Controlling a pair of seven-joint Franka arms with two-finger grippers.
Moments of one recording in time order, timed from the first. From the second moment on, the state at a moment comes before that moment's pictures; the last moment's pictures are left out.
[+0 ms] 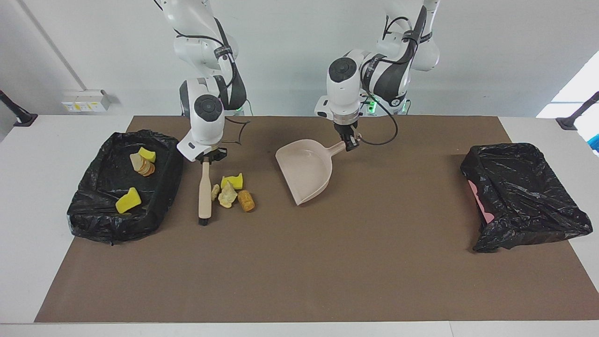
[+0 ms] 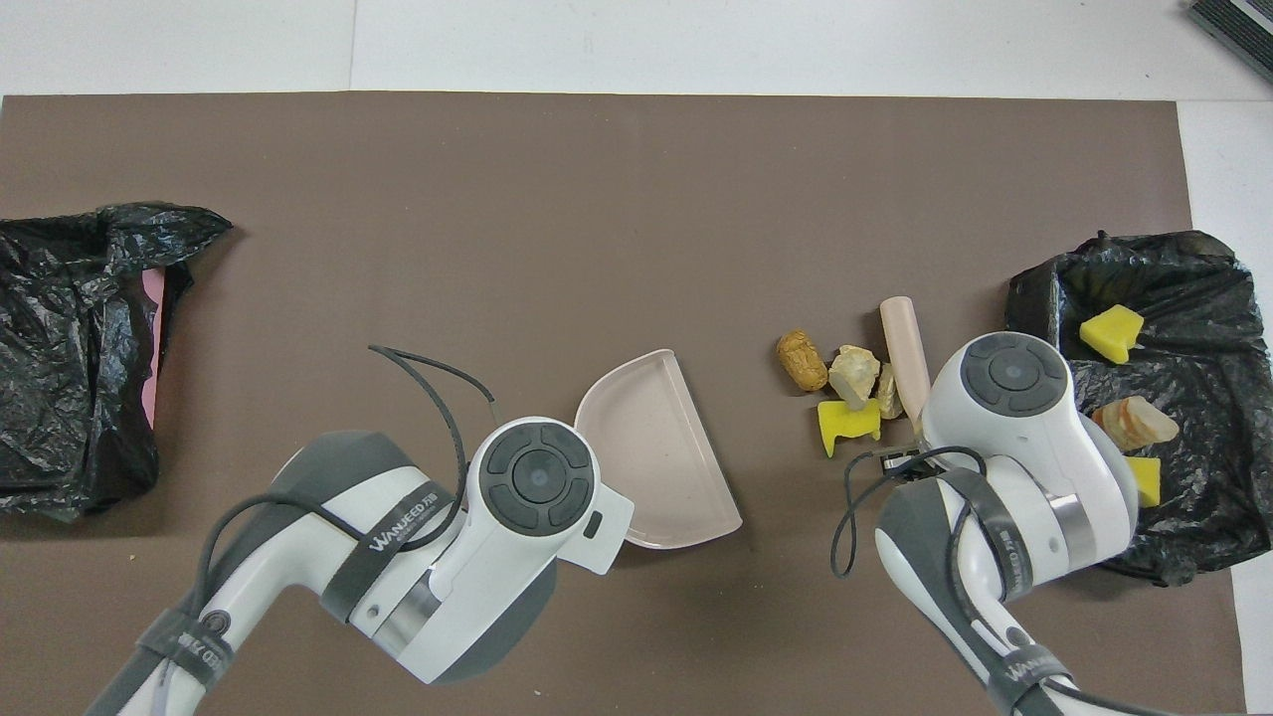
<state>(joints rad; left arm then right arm) -0.69 0.04 -0.04 -2.10 0.09 1.95 0.54 -0.06 0.02 0.27 -2.28 -0.06 2.02 0.15</state>
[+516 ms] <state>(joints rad) -0.71 0.06 -0.04 -2.10 0.15 1.96 0.53 0.09 0.05 0.27 -2.27 0.36 2.06 -0.02</state>
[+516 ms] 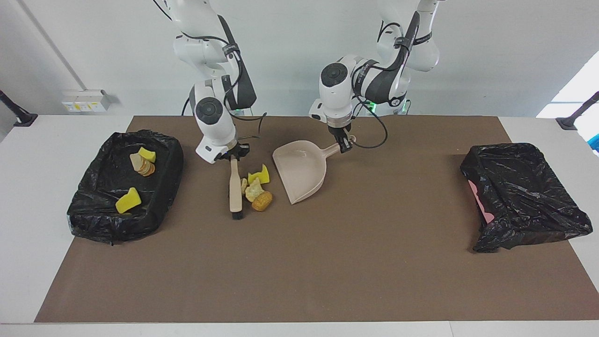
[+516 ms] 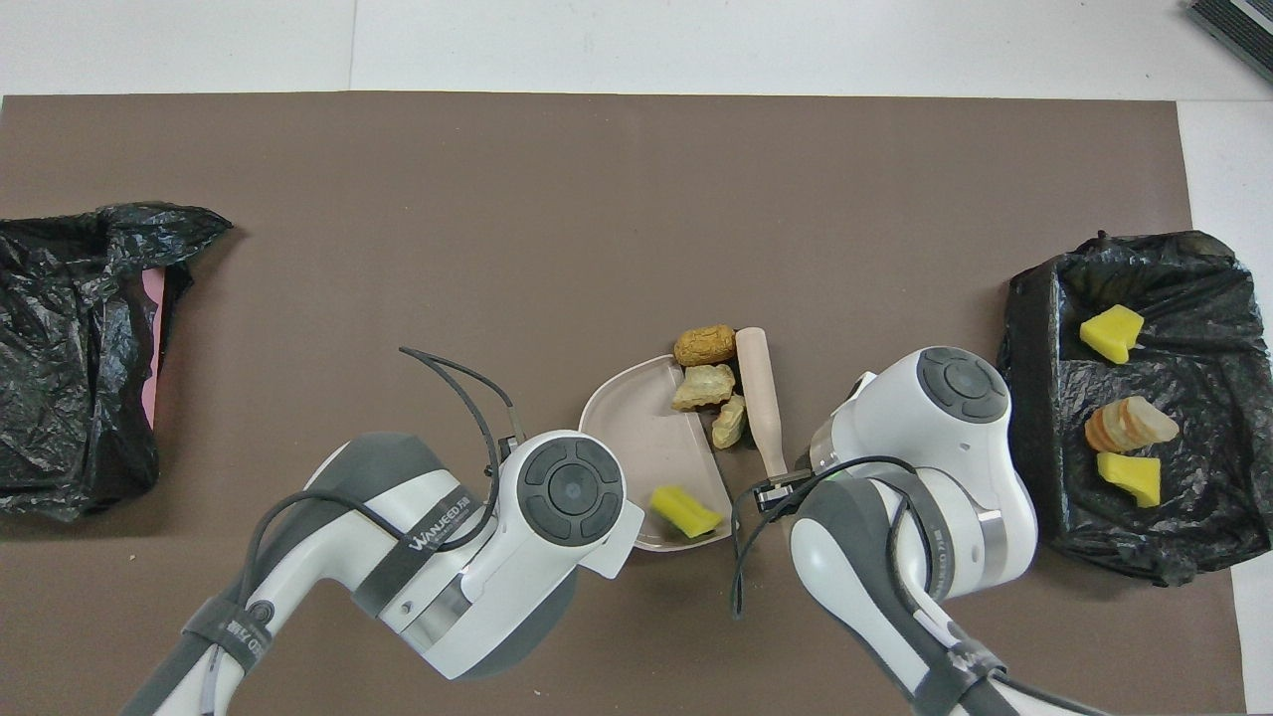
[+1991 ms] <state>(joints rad) -0.55 0.09 -0.02 -2.11 0.21 2.03 0.55 0.15 0.36 0.27 -1.75 -0.26 1.99 -0.27</state>
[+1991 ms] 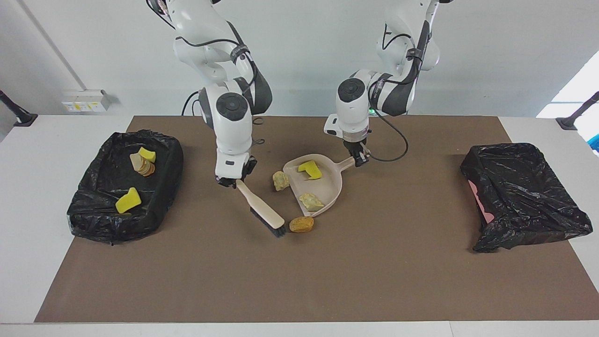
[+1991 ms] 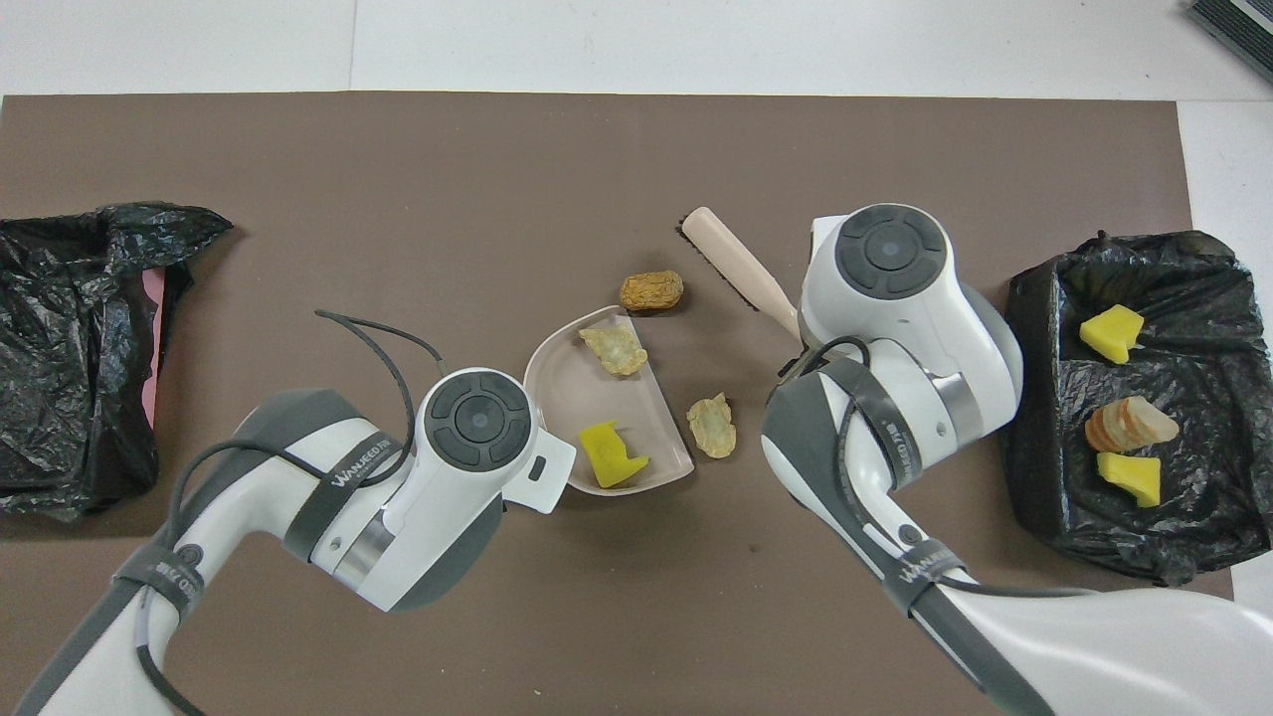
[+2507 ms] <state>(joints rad) -0.52 0.09 -0.03 -2.13 0.21 2.09 0.56 0.16 0.37 0.27 -1.79 -0.12 1.91 -0.19</state>
